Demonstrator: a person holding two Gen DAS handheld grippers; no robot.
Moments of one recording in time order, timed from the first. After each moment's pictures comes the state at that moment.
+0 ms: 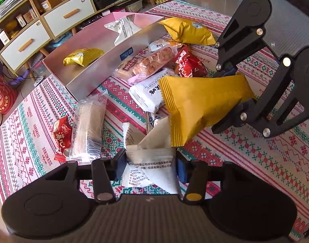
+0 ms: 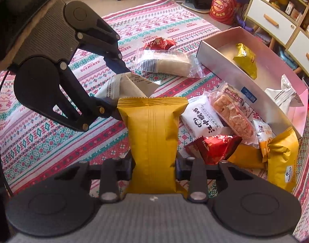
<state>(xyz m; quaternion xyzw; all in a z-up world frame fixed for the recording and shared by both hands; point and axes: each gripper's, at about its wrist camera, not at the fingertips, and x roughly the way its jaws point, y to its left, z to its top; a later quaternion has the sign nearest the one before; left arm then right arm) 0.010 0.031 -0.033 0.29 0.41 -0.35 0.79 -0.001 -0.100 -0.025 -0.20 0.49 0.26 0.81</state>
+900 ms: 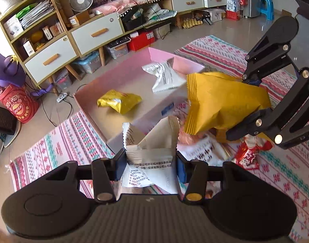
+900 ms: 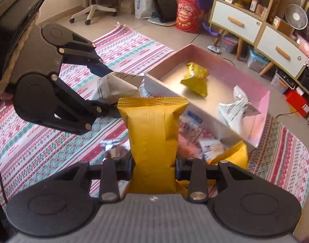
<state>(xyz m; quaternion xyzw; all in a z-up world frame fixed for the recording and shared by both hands) 0.075 0.000 0.016 0.26 0.36 -0.30 0.84 0.056 -0.147 0.021 -0.14 0.47 0.19 0.85</state>
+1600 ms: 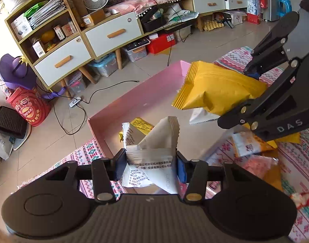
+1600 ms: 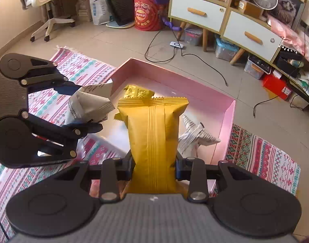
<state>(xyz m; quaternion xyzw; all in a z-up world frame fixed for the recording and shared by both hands) 0.162 -0.034 0.013 0.26 0.36 -0.26 0.86 0.153 -0.181 0.014 -0.10 0.48 0.10 0.87</state>
